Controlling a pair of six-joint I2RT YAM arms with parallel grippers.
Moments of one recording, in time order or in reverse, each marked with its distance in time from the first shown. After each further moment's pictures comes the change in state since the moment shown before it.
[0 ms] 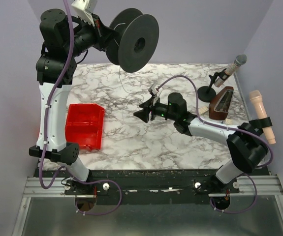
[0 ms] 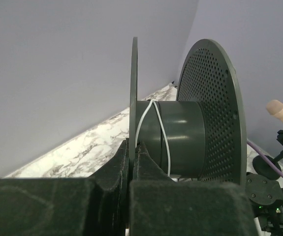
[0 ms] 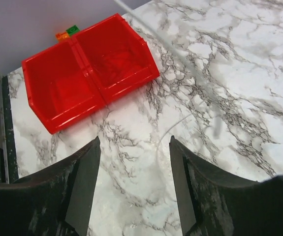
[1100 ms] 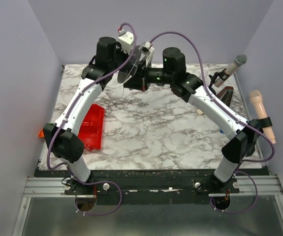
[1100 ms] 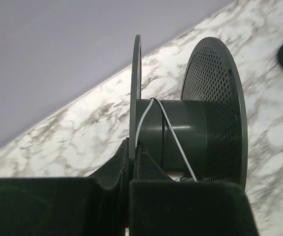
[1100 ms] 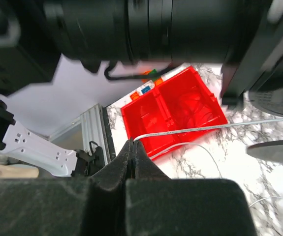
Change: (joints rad) left arm -0.204 0.033 -0.570 0.238 -0.489 0.430; right arm -0.048 0.102 0.869 -0.793 -0.244 0.223
